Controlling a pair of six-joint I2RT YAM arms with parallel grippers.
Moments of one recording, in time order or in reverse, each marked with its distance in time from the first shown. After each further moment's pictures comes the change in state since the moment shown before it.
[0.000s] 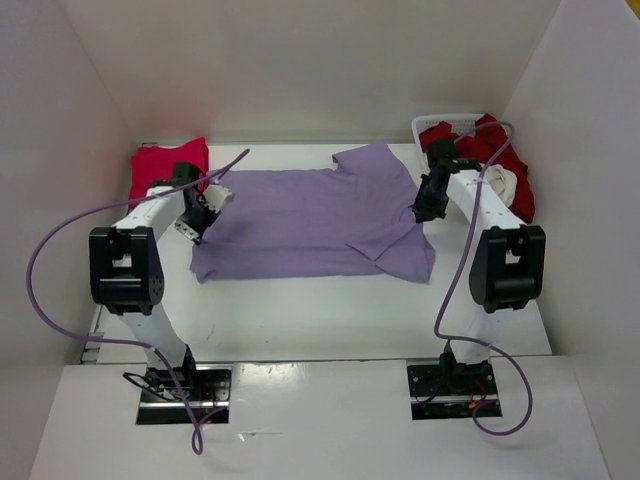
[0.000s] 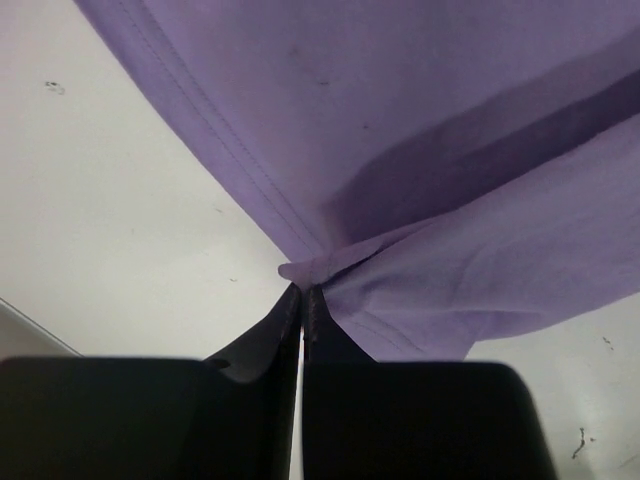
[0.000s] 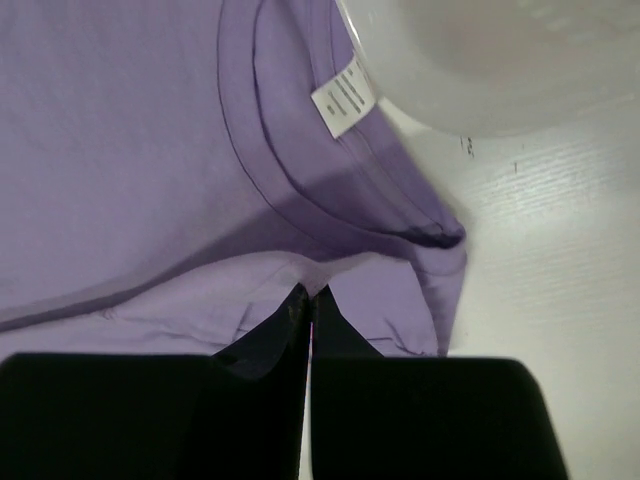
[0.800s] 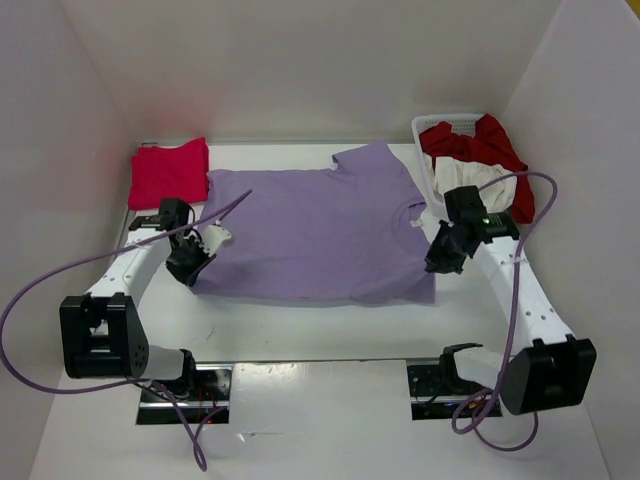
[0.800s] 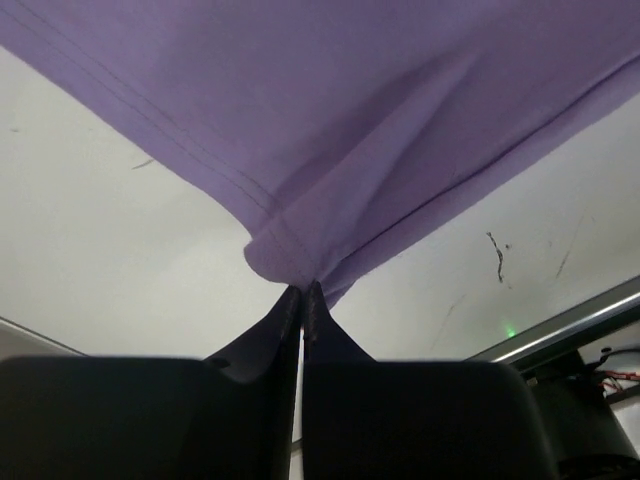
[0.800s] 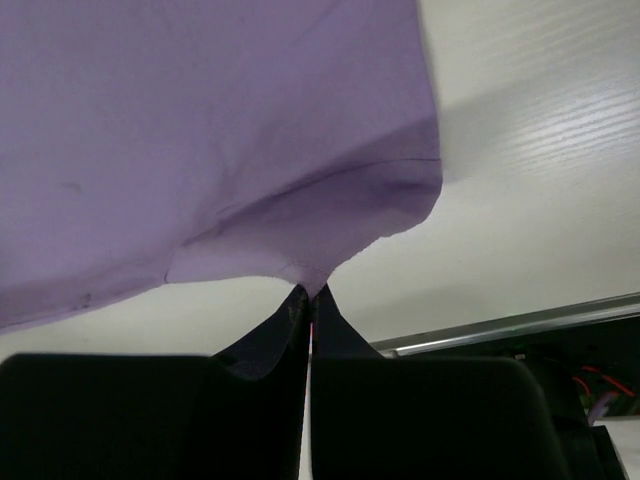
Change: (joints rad) left arm 0.001 -0.425 -0.352 -0.188 0.092 0.200; right arm 0.043 -0.617 -0.395 -0.228 -0.042 0.158
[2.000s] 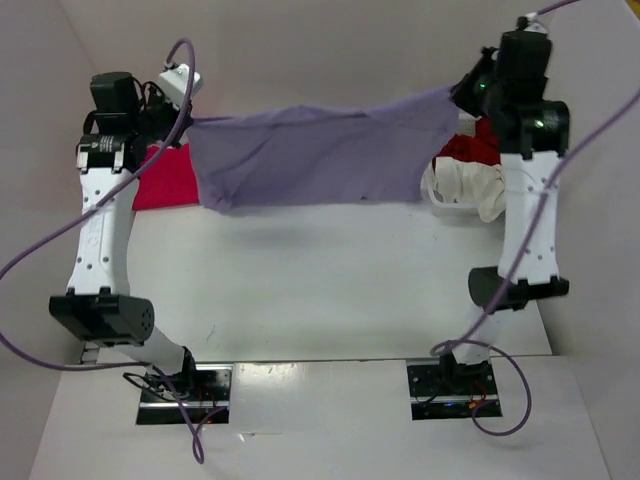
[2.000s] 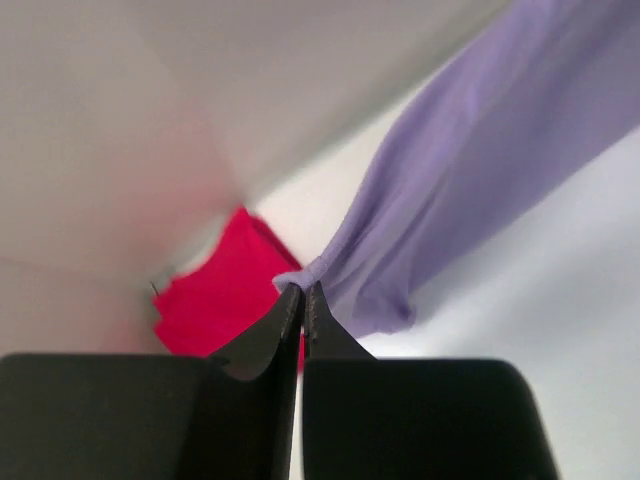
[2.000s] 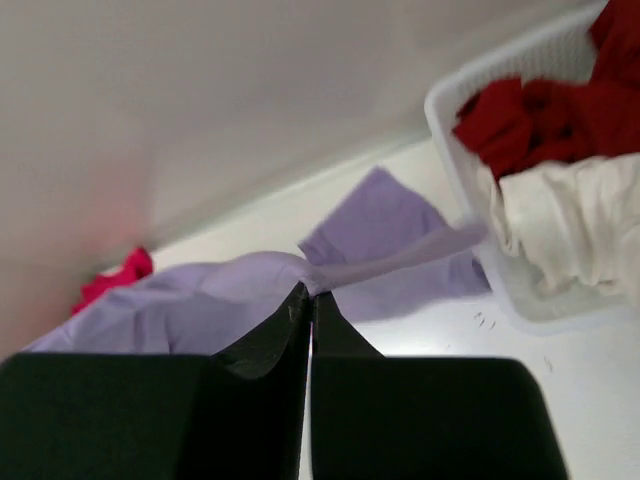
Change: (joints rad) left arm 0.023 0.255 0.961 0.225 0.258 -0.258; right arm -0.026 0.686 1.486 -0.010 0.095 -0.091
